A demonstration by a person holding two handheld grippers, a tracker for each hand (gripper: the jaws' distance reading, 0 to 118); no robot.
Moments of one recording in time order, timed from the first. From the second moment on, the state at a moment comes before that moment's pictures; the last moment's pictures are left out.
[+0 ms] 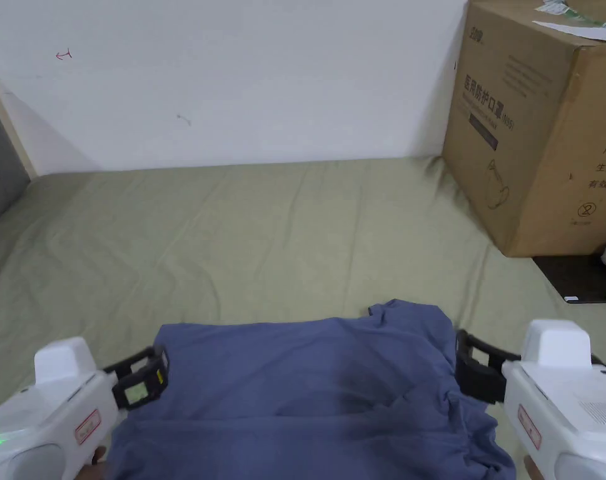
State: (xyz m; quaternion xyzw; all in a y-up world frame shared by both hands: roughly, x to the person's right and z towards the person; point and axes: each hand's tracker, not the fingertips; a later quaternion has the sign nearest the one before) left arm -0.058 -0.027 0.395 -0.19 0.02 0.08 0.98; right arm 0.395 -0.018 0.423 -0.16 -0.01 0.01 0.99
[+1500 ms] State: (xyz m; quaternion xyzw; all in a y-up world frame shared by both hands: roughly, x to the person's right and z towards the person) left arm -0.105 -0.209 0.065 -0.52 0.01 0.02 0.85; right arm 0.378 -0.079 0.264 -0.23 -0.05 0.03 0.97
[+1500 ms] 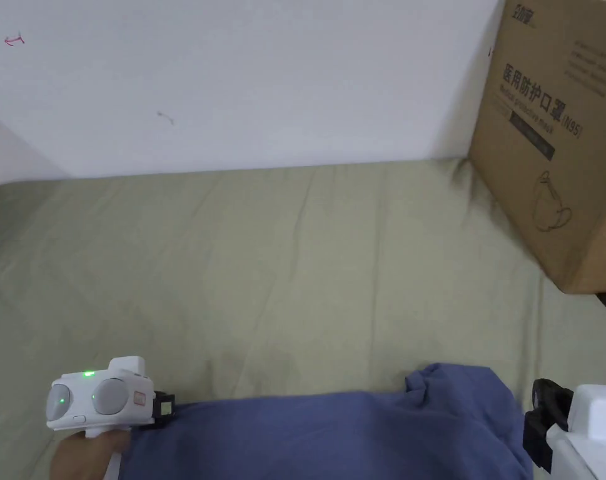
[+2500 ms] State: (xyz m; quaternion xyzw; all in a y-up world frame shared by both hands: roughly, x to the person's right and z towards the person) left arm -0.103 -0.136 0.129 -0.44 -0.02 0.02 0.90; right arm 0.426 -0.170 0.113 -0.45 0.00 0.02 0.89
